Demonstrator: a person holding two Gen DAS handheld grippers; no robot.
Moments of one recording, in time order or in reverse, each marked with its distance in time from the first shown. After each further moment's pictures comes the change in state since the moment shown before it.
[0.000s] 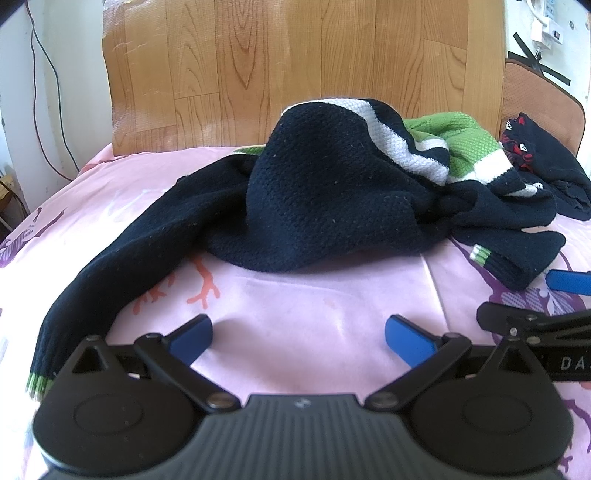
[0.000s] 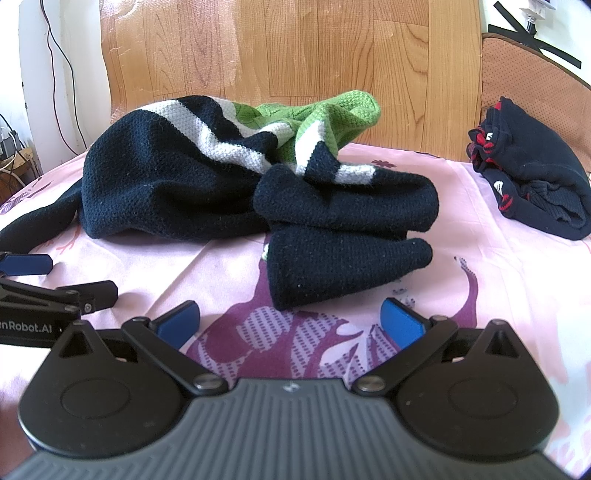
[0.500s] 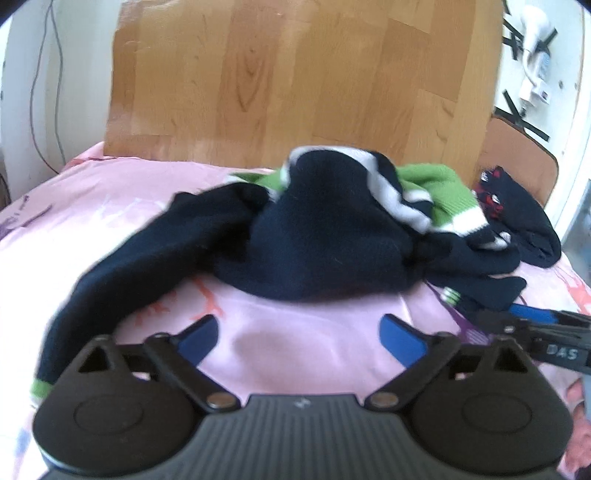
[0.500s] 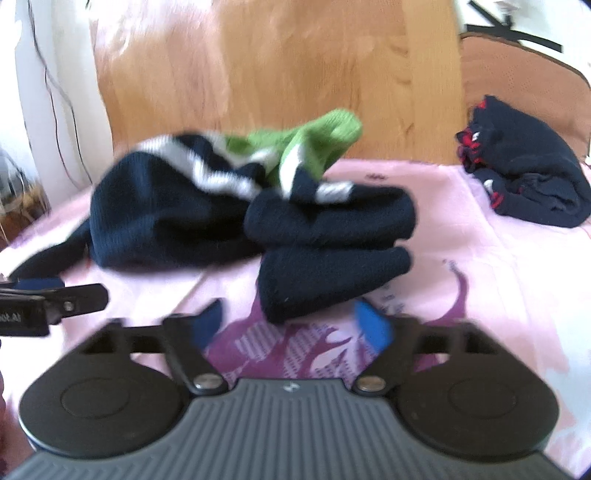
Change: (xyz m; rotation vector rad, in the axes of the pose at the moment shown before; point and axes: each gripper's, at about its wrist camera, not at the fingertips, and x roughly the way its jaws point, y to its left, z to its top) left arm -0.016 0.034 0.008 -0.112 -0.067 -0.143; right arm -0.020 -0.021 -0.001 0.091 -0.098 0.041
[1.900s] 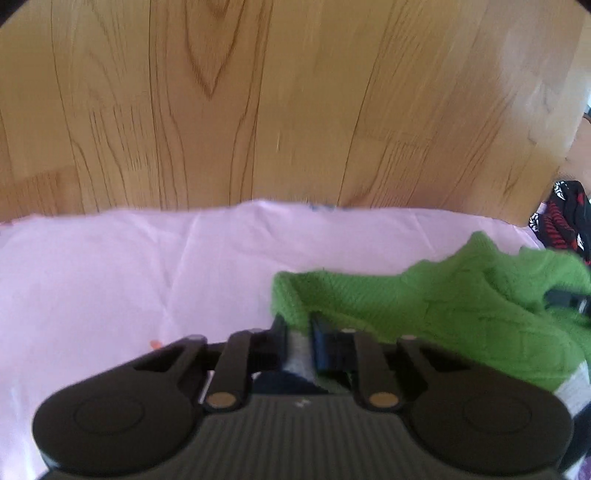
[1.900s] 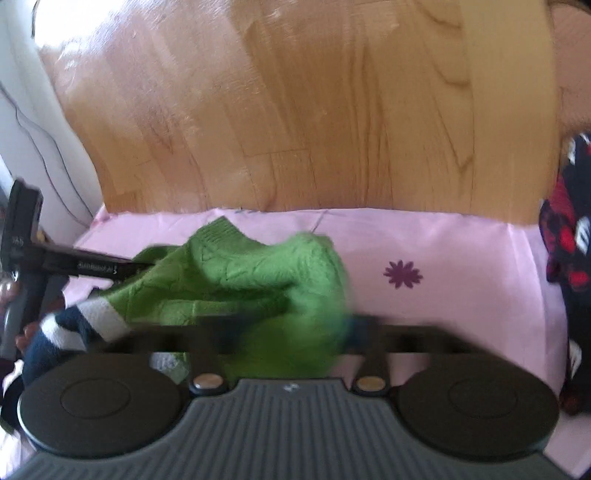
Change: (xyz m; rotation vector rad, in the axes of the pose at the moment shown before) left arm 0.217 0.035 0.175 0.117 0.248 -0.073; right arm 0.145 -0.045 0.152 0.003 0.132 0.146
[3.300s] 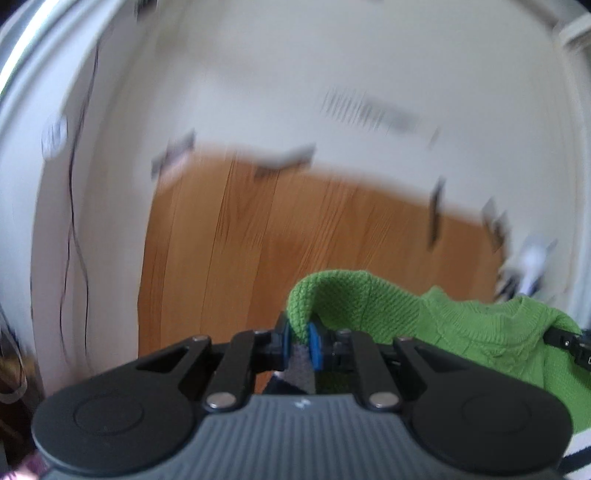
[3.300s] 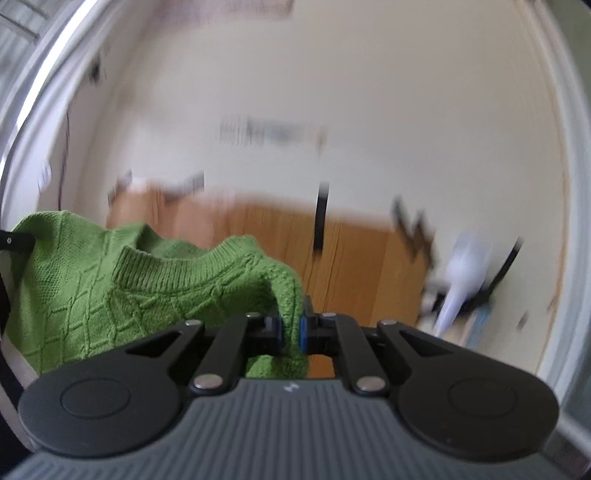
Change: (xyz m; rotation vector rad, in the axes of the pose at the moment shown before) left arm -0.352 -0.071 -0.034 -0.162 -0.768 0.136; right arm -0.258 0.087 0.084 -0.336 -0.574 -0.246
